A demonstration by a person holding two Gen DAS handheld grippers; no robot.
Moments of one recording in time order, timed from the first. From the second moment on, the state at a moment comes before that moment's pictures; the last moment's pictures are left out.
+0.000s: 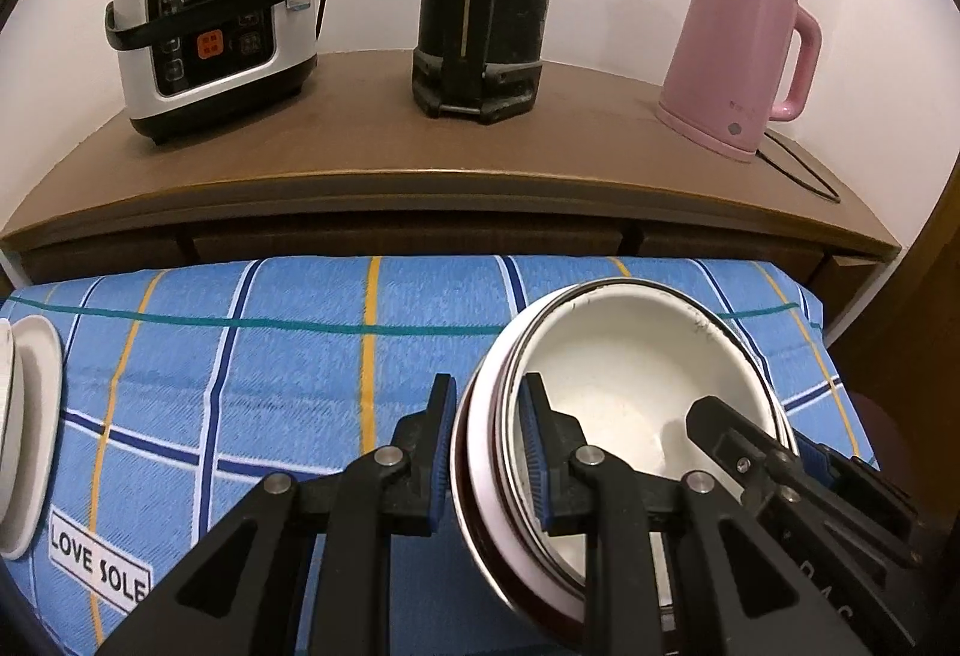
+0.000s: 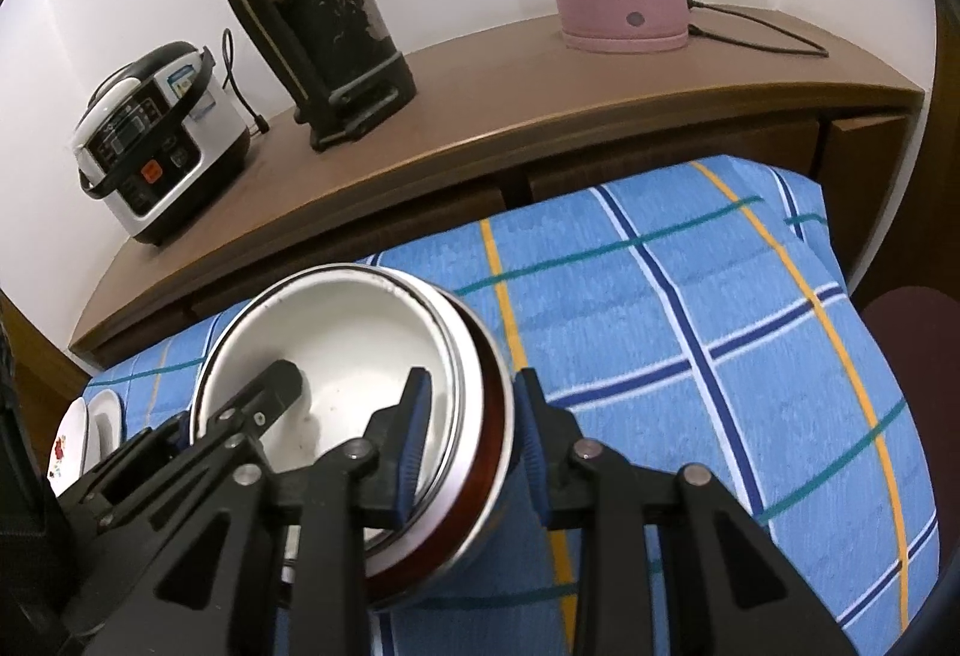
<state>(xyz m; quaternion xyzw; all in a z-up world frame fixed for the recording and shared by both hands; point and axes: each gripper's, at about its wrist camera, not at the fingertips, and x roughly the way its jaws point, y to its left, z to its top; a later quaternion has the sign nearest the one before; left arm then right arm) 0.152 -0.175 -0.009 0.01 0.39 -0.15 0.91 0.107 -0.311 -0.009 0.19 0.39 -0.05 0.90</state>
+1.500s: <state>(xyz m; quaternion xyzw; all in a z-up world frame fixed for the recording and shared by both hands) 0.082 -0.146 0.011 0.02 0.38 -0.15 0.91 0.039 -0.284 0.011 0.18 0.38 -0.05 0.91</state>
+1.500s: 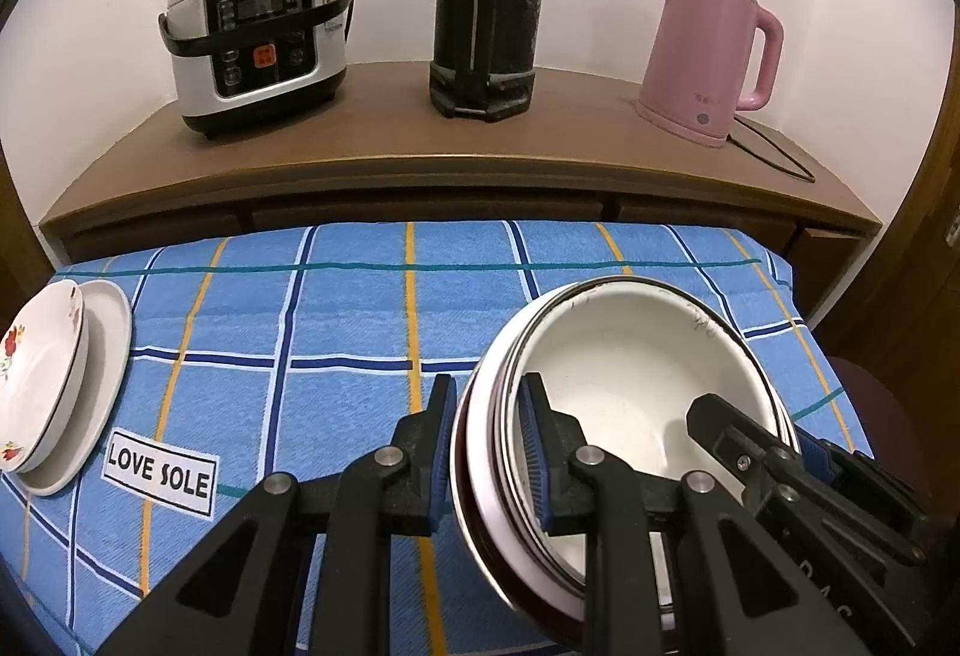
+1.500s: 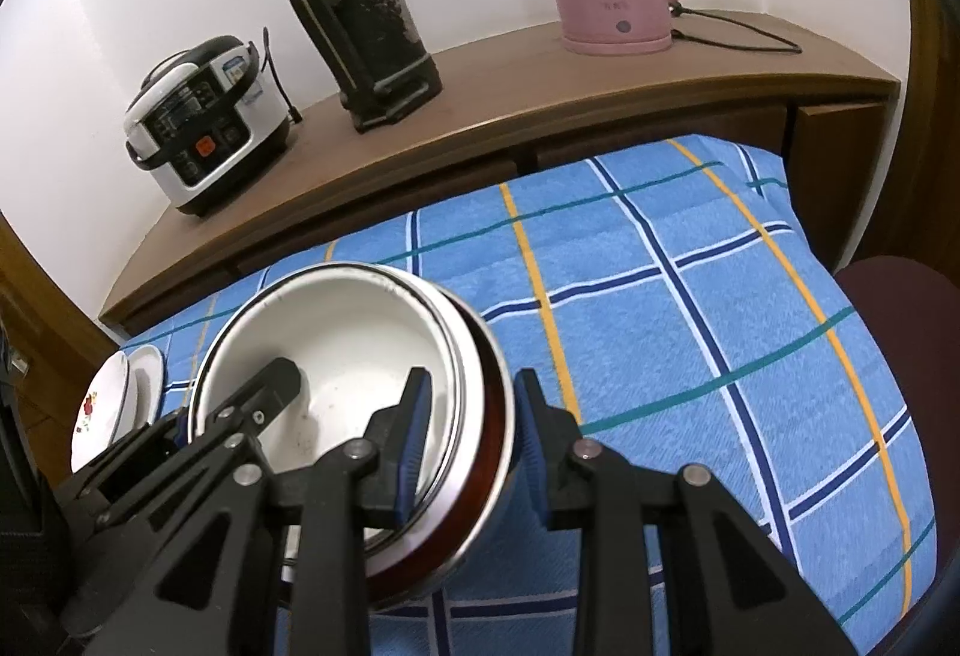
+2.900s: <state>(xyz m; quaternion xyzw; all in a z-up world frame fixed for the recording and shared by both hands) 0.063 -0.096 0.017 -0.01 0.38 -0.11 0.92 0.031 -0.230 0.019 0.16 0.38 -0.02 0.91</state>
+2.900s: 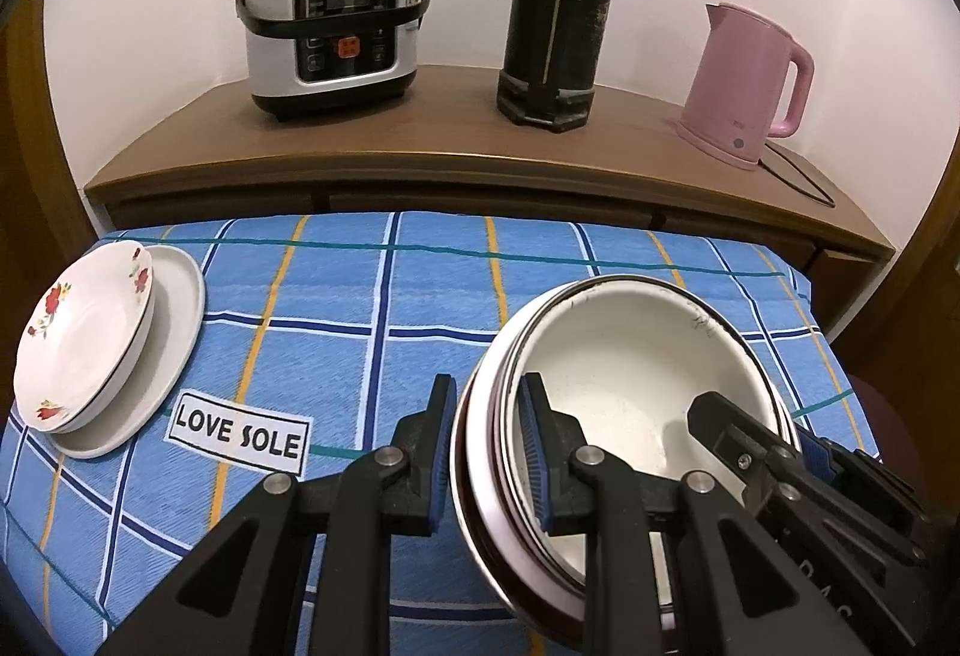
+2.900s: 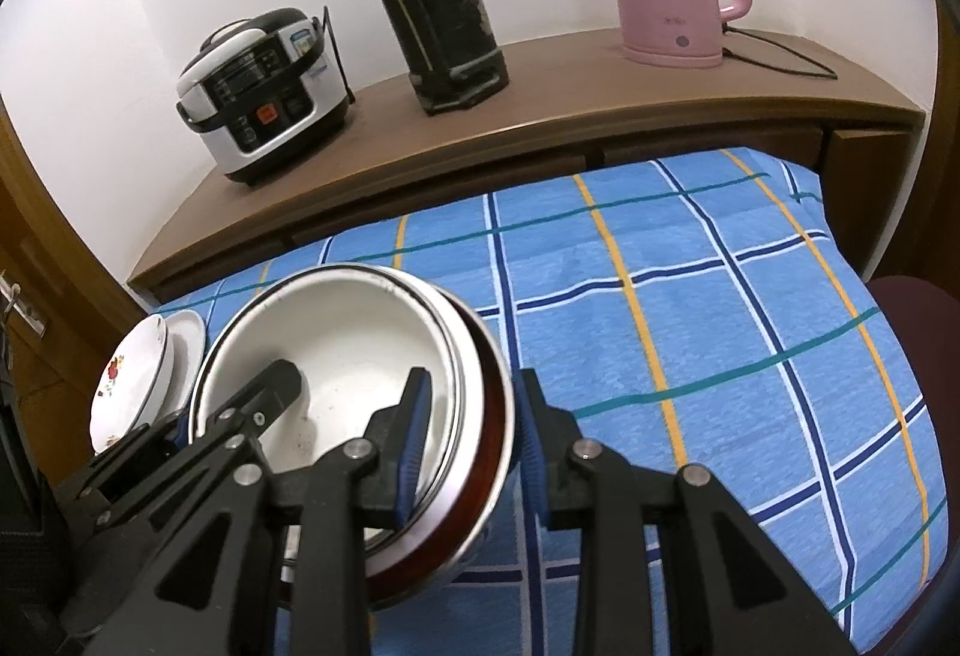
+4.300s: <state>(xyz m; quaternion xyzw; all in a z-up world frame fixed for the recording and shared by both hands) 0.061 -0.013 0.026 -0.04 0.38 -0.06 0.92 0.046 -0.147 0.023 0.13 0.38 0.04 0.92</state>
